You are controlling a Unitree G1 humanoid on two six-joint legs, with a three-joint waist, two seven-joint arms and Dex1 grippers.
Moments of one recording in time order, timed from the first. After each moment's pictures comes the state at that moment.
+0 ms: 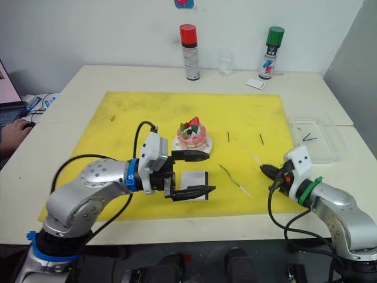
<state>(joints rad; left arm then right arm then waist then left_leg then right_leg) -0.41 0.50 -0.12 -0.50 -0.64 0.70 -0.78 -0.14 -0.53 -0.25 -0.47 0.54 0.77 0.58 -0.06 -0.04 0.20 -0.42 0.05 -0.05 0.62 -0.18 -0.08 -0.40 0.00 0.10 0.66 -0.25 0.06</state>
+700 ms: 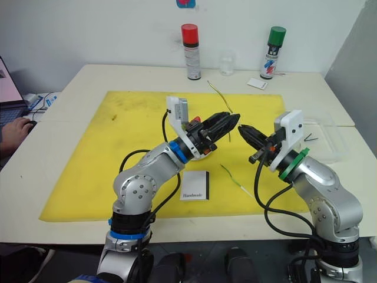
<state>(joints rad) -0.60 -0.03 -0.02 -0.25 -0.73 0.73 -0.32 -0.34 -0.43 -0.17 -0.56 0.63 0.73 0.48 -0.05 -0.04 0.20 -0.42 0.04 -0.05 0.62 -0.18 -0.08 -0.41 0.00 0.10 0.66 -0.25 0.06</state>
